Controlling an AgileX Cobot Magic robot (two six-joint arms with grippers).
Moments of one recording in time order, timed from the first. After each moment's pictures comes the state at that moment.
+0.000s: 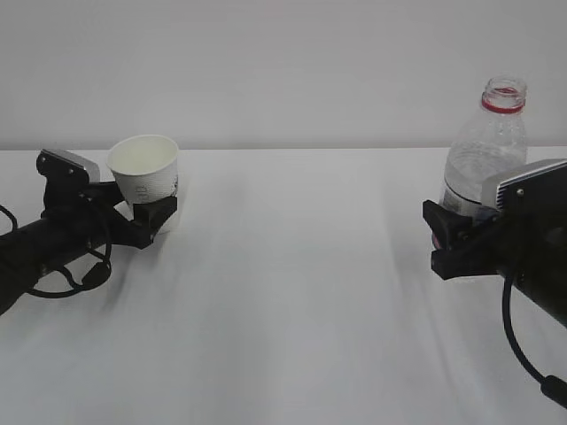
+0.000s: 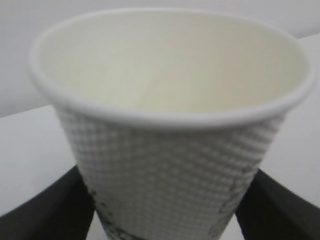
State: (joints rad) left arm -0.10 2.25 -0.85 0.49 -1.15 -0.16; right arm 0.28 1.75 -0.36 0.02 -1.08 -0.13
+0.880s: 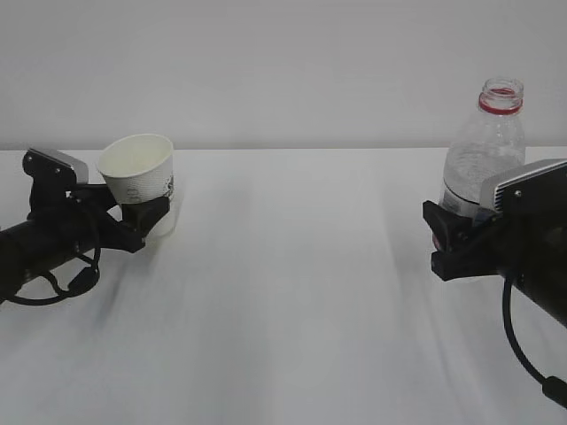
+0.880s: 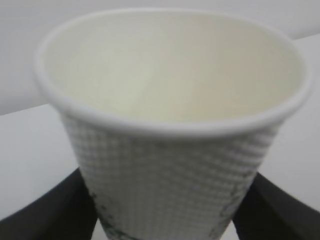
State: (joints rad) left arm -0.10 2.17 -0.75 0.50 -1.15 -0.17; right arm 0.28 1.75 -0.36 0.02 -1.08 -0.15
